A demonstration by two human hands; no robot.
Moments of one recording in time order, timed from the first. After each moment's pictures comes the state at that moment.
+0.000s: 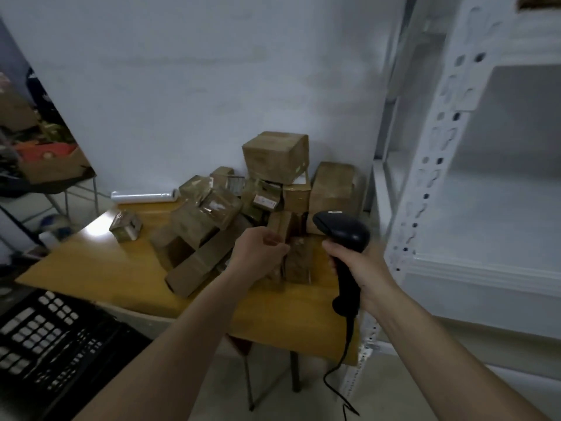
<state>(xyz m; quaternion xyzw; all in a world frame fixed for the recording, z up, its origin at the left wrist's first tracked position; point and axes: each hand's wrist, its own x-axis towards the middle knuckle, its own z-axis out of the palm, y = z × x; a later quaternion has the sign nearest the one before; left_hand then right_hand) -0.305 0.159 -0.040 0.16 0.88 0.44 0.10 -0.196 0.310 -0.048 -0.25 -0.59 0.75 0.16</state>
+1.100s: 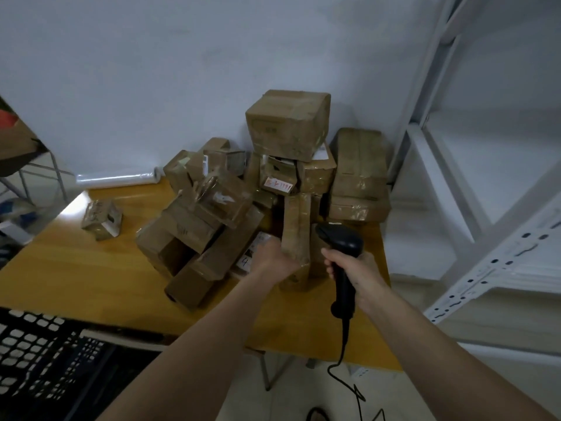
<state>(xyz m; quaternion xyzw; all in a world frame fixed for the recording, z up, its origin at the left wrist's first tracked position) -0.454 0.170 -0.155 0.13 0.92 0.29 0.23 -0.334 0.283 -0.134 -0.39 -0.54 0.74 0.12</state>
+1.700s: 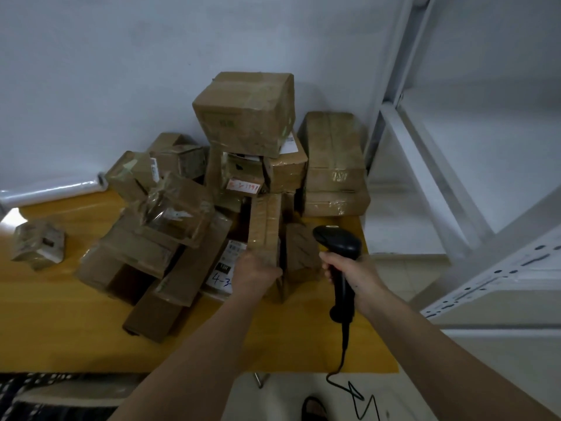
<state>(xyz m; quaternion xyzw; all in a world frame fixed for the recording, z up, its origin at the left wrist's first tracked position) -0.491 0.210 -0.219 0.03 0.91 0.31 0.26 -0.353 0.336 -0.173 -0.45 -0.50 0.73 0.10</state>
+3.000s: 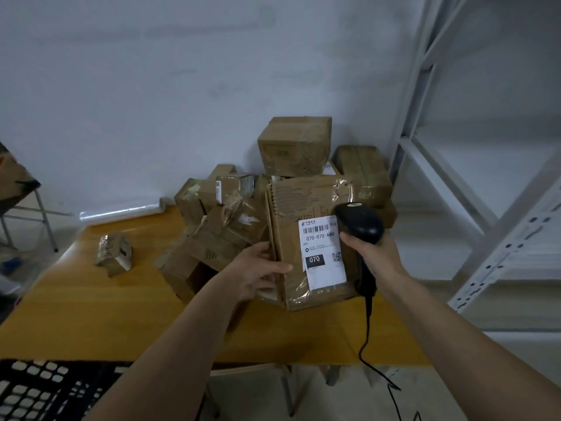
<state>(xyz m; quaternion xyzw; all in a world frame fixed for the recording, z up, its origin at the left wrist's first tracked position) -0.503 0.065 -0.098 0.11 0.70 0.55 0.45 -0.356 0.236 -0.083 -0.37 -0.58 0.68 0.25</state>
